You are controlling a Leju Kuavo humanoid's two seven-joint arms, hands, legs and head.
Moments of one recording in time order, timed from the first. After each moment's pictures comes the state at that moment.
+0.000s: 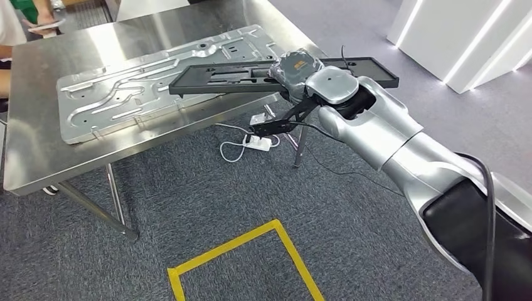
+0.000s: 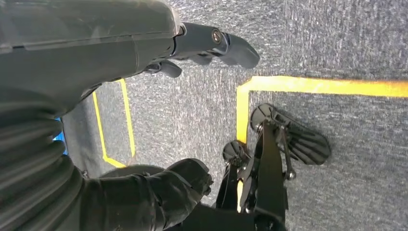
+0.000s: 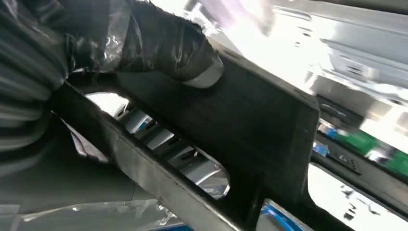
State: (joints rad) left arm -0.10 -0.20 1.30 -0.30 -0.82 -0.03 -0.18; right arm -1.36 -0.04 0.95 -0.74 1.01 0.25 -0.17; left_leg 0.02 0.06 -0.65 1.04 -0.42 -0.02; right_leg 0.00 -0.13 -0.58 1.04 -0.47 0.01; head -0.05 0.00
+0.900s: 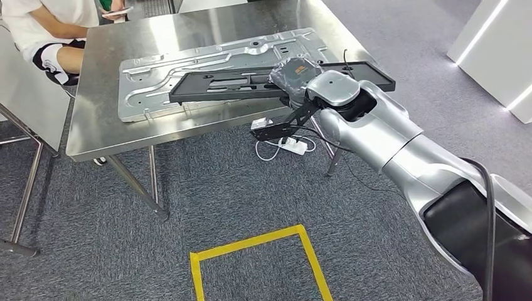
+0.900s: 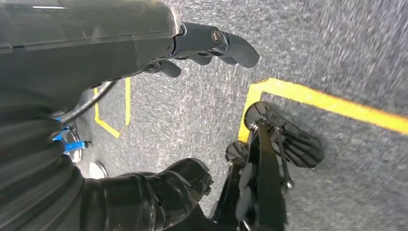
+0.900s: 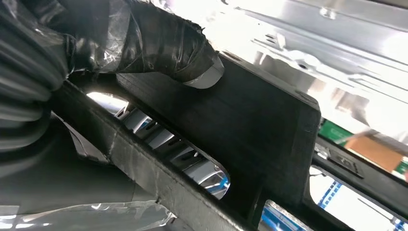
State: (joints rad) left arm -0.10 -0.20 1.32 -0.31 -0.79 -0.02 -0.16; right arm -1.35 -0.04 0.95 -0.72 0.97 0.24 -0.20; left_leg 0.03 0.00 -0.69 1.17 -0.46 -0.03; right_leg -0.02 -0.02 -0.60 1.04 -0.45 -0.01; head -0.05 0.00
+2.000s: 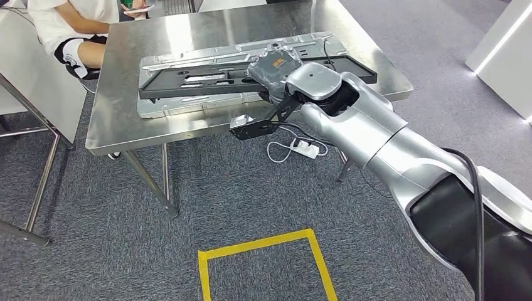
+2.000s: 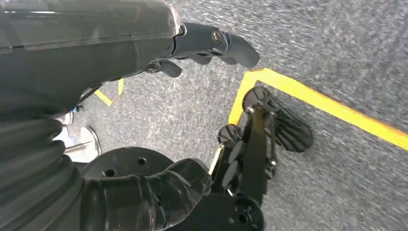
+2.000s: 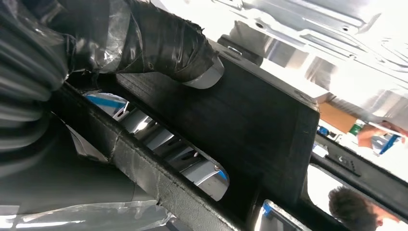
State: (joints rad) left arm -0.11 -0.20 1.35 -0.32 -0.70 -0.04 -0.13; right arm -1.40 0.04 0.97 -0.69 0.96 0.24 -0.22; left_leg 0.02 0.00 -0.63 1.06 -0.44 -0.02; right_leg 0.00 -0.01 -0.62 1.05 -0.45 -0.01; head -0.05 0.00
